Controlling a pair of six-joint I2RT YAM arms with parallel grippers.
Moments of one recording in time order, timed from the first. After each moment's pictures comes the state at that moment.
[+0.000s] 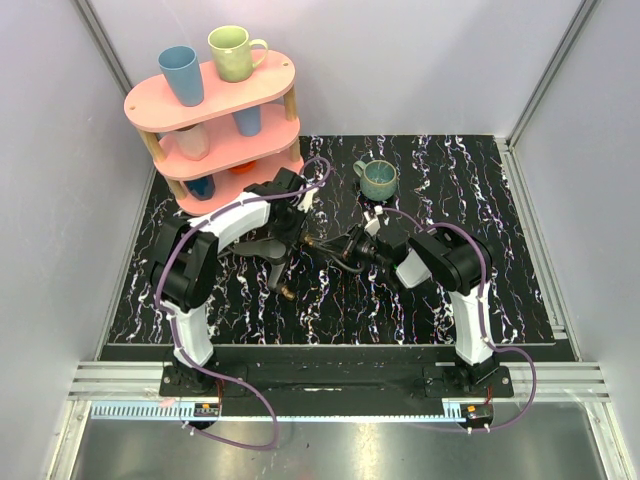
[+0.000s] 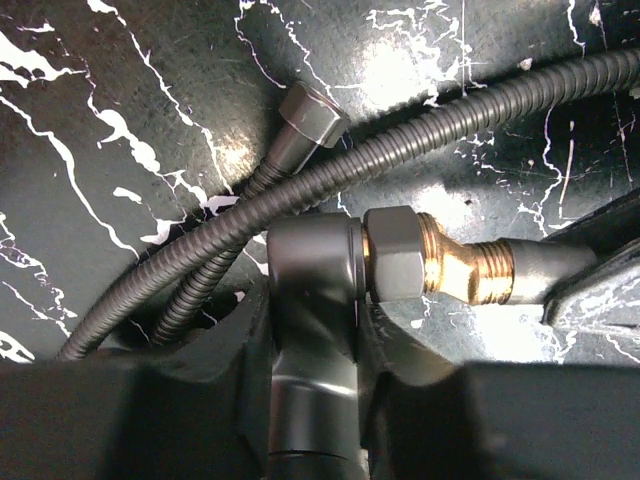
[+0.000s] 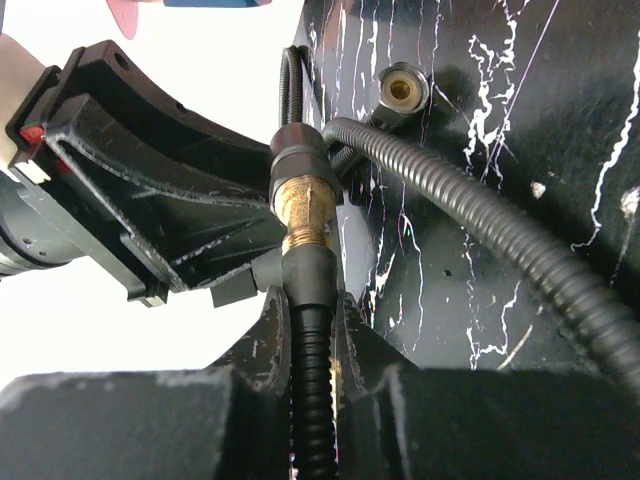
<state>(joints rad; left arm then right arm) -0.49 1.89 1.37 -0.67 0.08 0.00 0.55 2.12 0.71 1.25 -0.49 1.33</state>
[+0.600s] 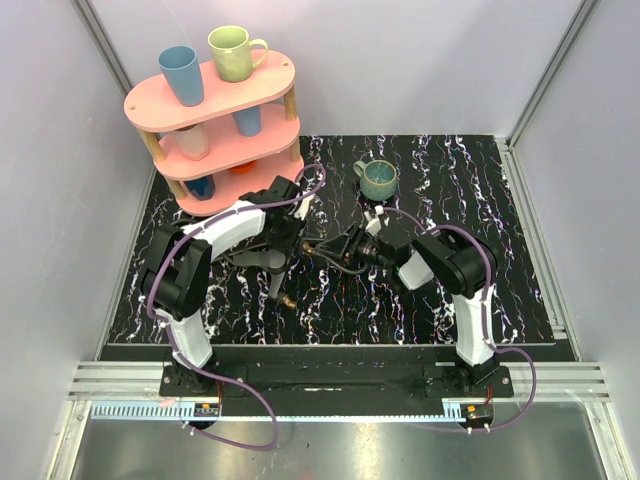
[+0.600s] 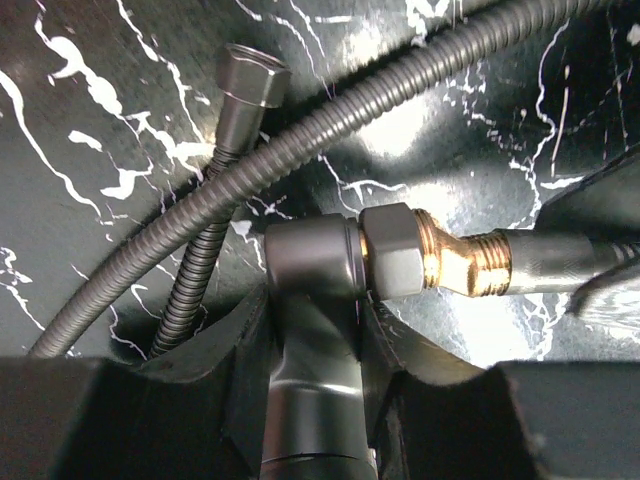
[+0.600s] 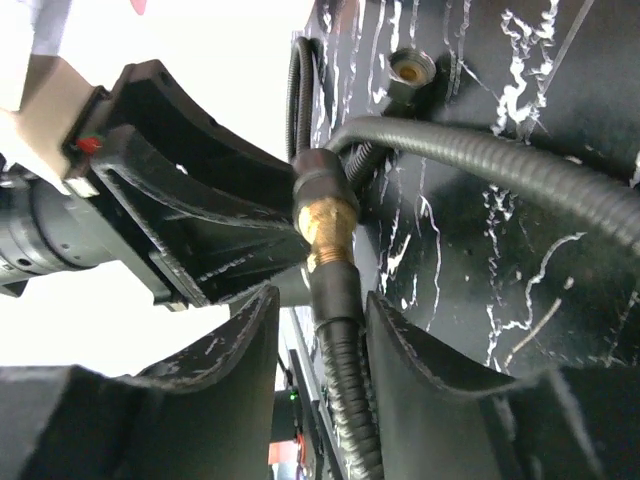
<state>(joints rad) -0.48 1.82 1.27 -0.62 0.10 -0.03 0.55 2.09 0.68 1.25 -0.51 1.32</state>
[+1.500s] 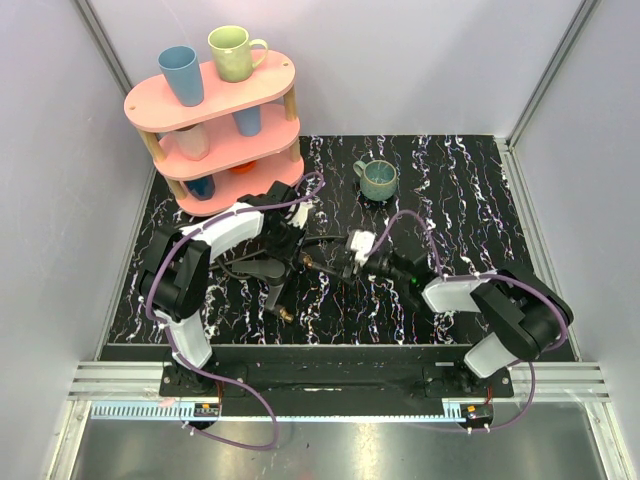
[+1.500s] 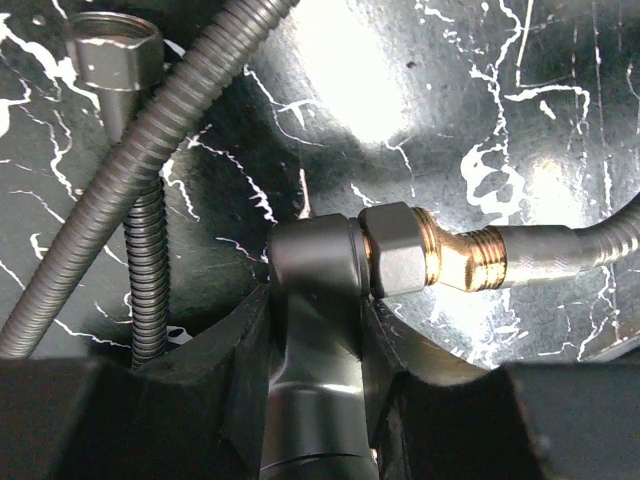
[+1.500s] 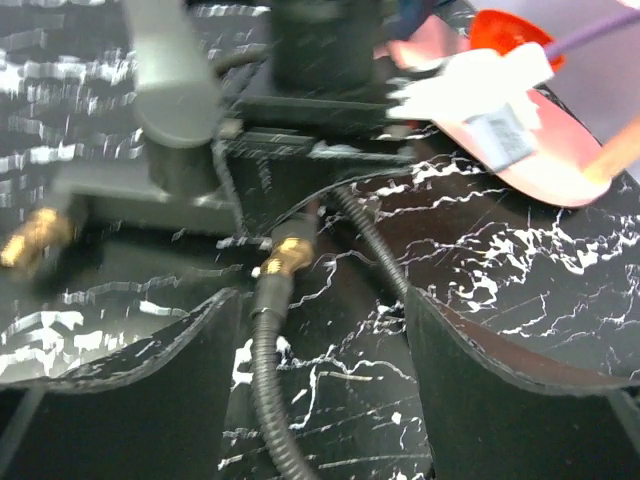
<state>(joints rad) -0.48 1.80 1.23 -0.71 0.22 -0.03 0.63 1.54 0.49 1.02 -0.54 -0.23</state>
